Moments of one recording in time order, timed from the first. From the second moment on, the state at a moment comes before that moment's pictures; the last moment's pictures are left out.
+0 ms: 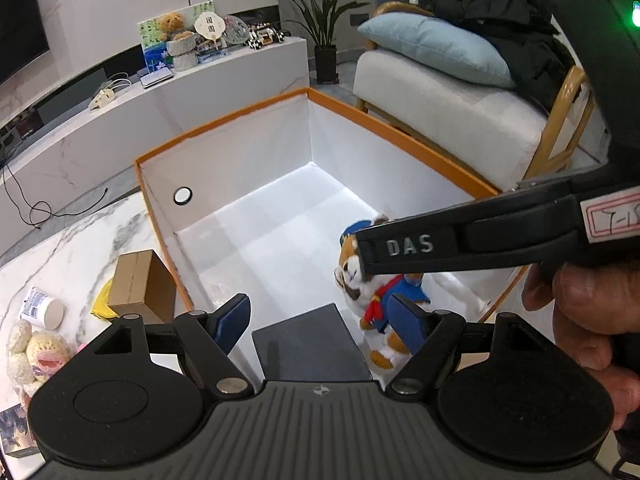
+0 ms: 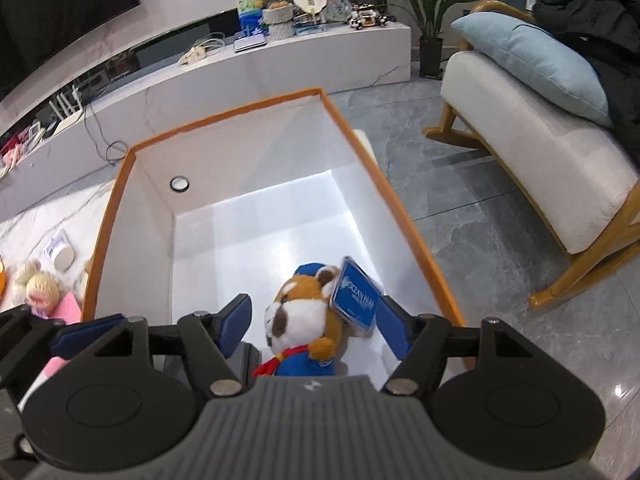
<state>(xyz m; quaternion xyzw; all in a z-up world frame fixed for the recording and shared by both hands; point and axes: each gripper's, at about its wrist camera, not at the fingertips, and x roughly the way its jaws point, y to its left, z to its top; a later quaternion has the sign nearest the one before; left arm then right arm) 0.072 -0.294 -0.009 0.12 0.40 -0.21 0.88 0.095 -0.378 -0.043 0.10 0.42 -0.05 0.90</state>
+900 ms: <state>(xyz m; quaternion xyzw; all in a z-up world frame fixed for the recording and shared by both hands) 0.010 -0.146 -0.004 0.11 0.35 -0.20 0.91 0.057 -0.297 0.018 0.05 0.34 0.03 0.94</state>
